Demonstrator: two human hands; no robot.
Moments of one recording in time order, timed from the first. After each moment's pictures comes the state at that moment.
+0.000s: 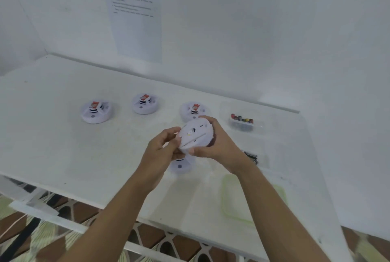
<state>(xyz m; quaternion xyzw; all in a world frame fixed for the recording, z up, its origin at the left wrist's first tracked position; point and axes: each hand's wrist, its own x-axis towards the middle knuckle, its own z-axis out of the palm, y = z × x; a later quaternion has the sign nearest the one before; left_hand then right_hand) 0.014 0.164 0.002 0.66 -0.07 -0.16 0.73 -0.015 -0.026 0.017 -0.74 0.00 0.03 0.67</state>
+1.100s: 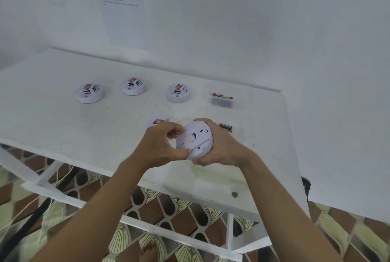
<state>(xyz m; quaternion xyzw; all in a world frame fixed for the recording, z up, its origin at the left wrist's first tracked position) -0.063 0.133 0.003 0.86 -0.31 0.03 0.41 -0.117 -0.078 0.013 -0.84 -0.07 0.08 0.53</state>
